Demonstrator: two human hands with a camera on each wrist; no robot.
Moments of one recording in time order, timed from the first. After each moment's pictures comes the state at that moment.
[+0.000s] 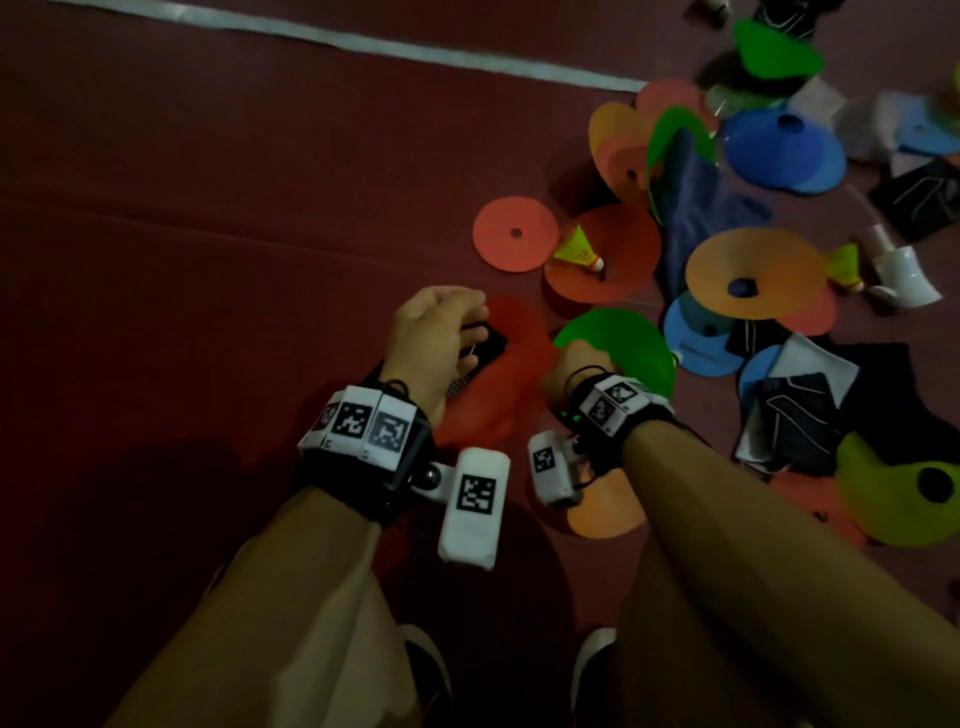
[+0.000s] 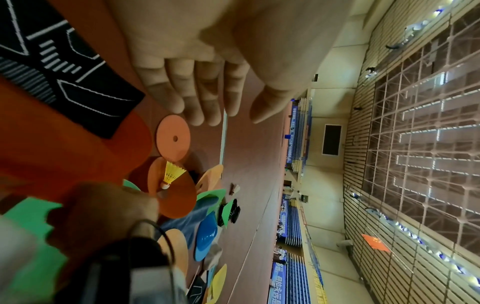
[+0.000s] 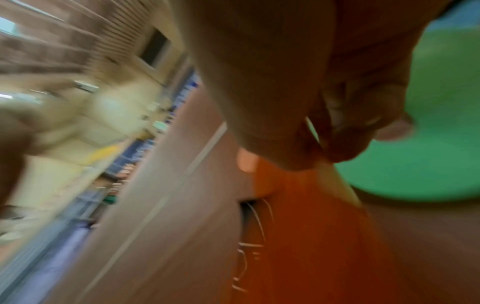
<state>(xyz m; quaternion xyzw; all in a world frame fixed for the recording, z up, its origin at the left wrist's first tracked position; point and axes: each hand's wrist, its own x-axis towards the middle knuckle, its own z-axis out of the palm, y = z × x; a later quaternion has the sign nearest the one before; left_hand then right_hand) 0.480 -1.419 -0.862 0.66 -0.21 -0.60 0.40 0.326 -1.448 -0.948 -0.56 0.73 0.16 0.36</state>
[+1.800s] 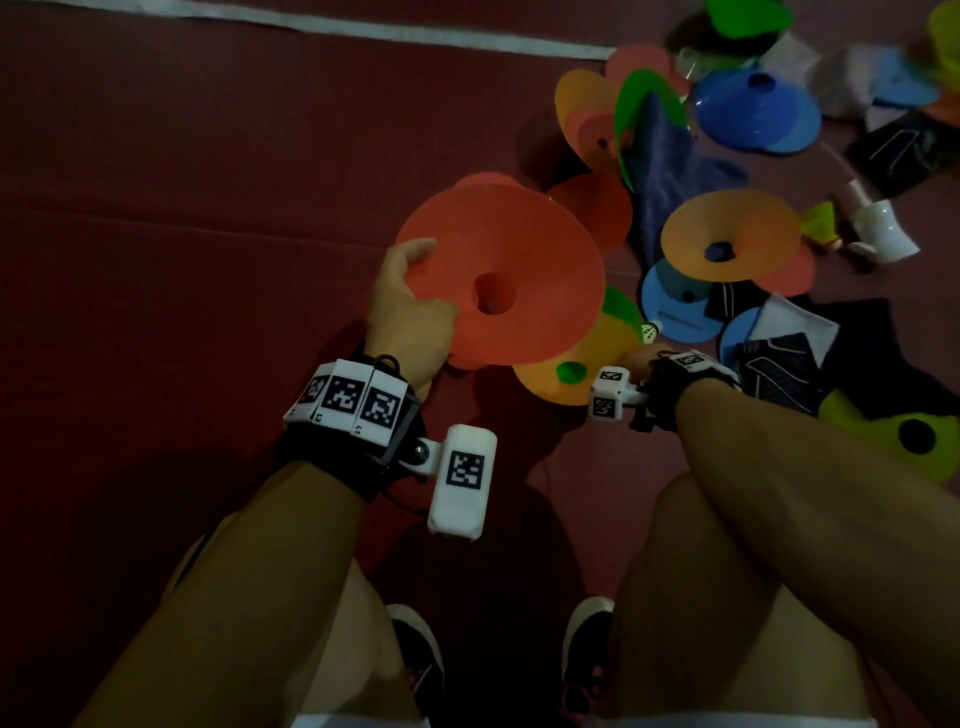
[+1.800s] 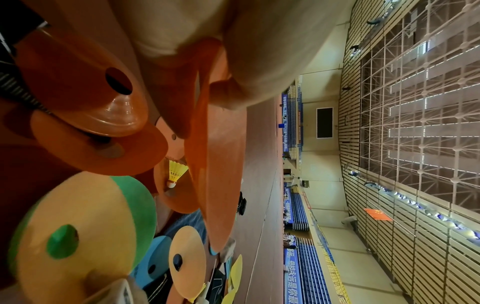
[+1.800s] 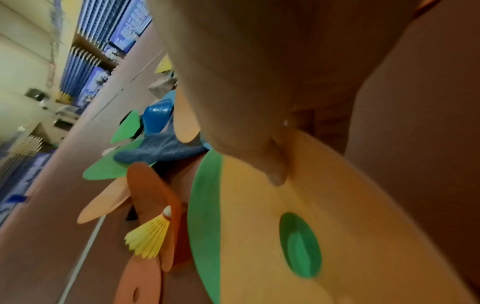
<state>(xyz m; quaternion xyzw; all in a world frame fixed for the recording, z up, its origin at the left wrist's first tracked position) 0.454 -1.408 -0.875 0.71 -0.32 -0.48 0.40 0.180 -1.447 -1.037 -0.44 0.77 0.24 0.40</state>
